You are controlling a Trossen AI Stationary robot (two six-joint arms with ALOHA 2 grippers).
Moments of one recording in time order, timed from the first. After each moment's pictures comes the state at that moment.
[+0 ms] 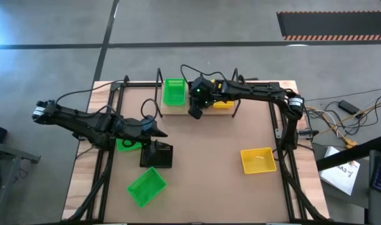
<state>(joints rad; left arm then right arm) -0.22 1.02 0.93 -0.45 -0.18 -0.49 -0.31 1.88 1.63 -0.66 0.07 0.12</state>
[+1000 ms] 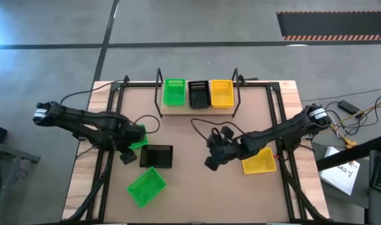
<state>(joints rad) -0.14 1.08 0.90 -1.32 0.36 -0.74 0.32 1.63 1.22 -0.59 0.47 0.66</state>
